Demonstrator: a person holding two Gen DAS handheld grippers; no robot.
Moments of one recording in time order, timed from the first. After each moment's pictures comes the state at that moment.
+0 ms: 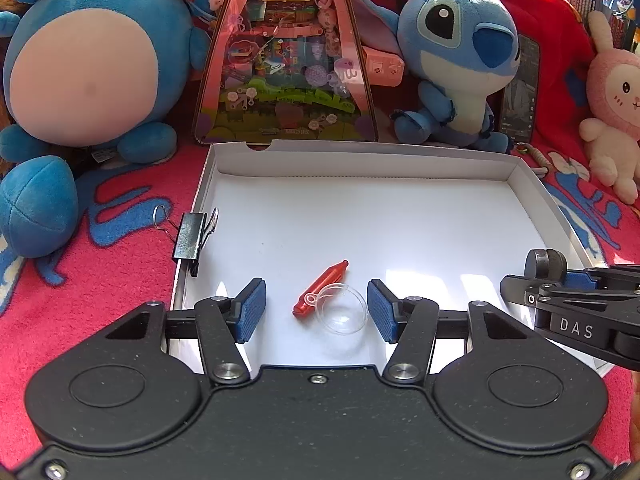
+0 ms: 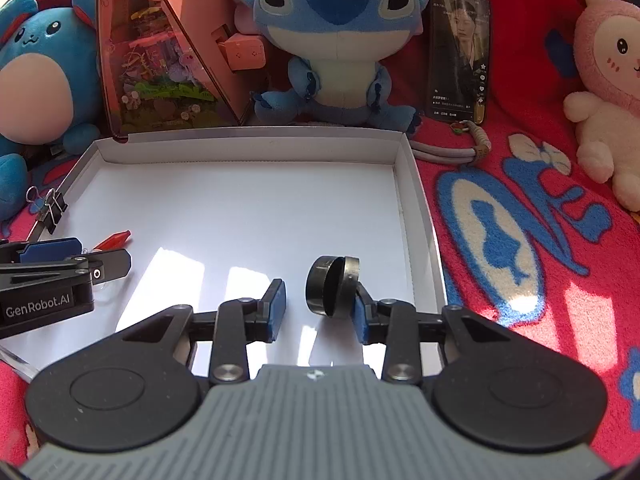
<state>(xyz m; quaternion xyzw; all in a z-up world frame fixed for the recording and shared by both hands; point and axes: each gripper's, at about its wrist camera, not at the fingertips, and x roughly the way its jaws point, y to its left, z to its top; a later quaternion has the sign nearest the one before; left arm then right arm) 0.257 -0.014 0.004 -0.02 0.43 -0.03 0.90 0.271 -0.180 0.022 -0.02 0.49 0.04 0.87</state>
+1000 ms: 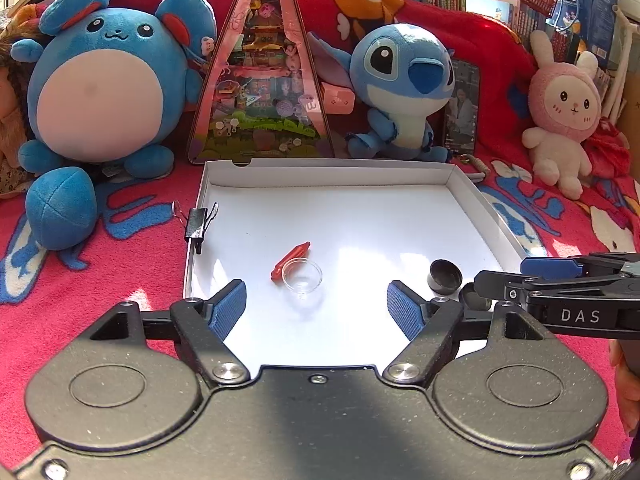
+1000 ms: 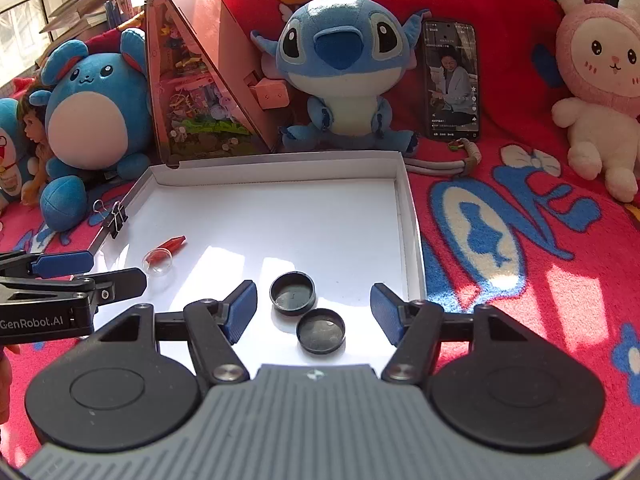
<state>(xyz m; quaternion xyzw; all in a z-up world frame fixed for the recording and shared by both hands) 0.185 -0.008 0.045 -0.03 0.38 -0.08 0.92 0.215 -0.199 0.060 0.02 0.45 0.10 0.89</state>
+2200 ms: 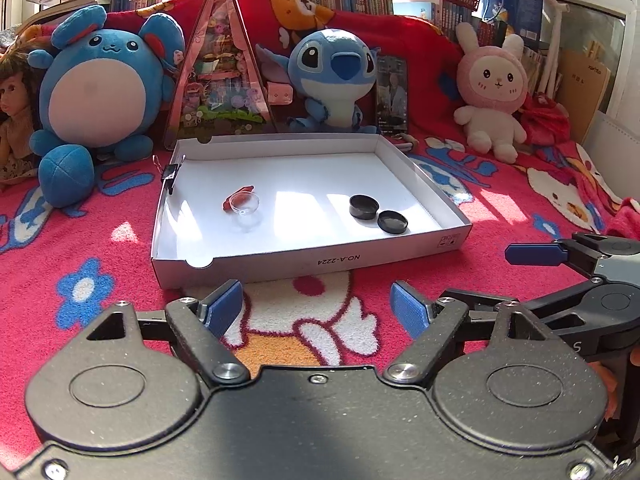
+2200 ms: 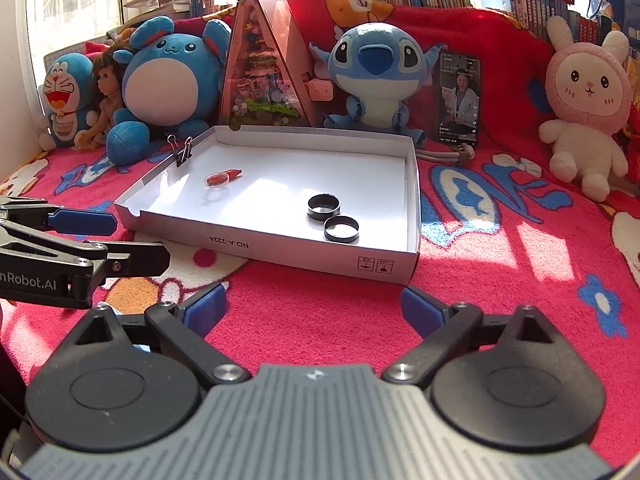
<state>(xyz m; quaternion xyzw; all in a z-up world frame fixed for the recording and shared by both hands) 0.059 -0.032 0.039 -0.01 0.34 -0.13 0.93 0.092 -0.208 0.062 -0.04 0.38 0.14 0.91</state>
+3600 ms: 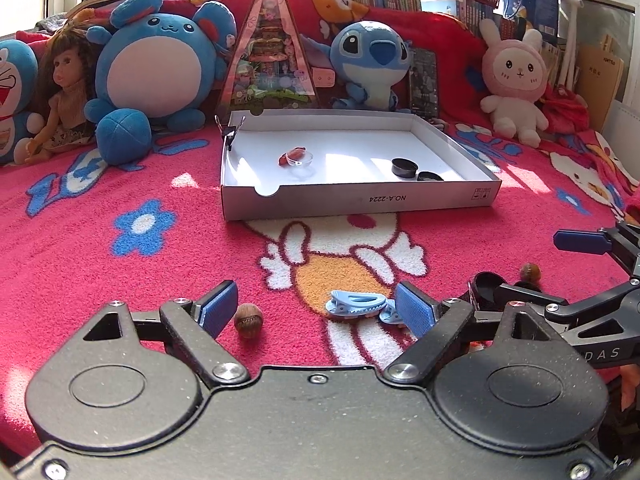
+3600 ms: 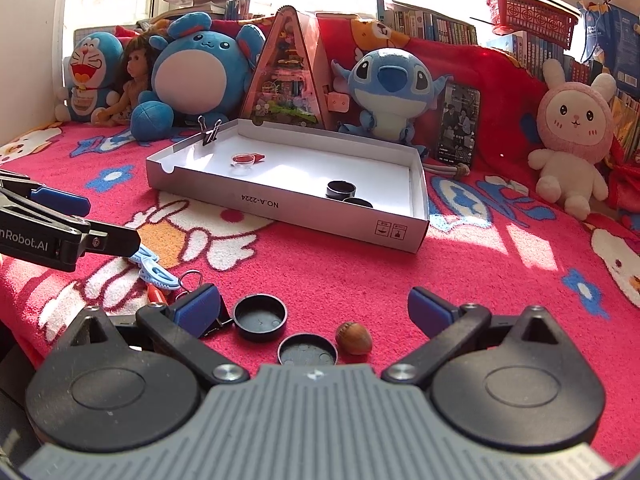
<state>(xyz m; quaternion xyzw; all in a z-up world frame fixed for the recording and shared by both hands) 0.005 0.005 0.008 0.00 0.33 -0.08 0.94 0.027 -0.193 0.045 -0.09 0.33 0.14 0.93</state>
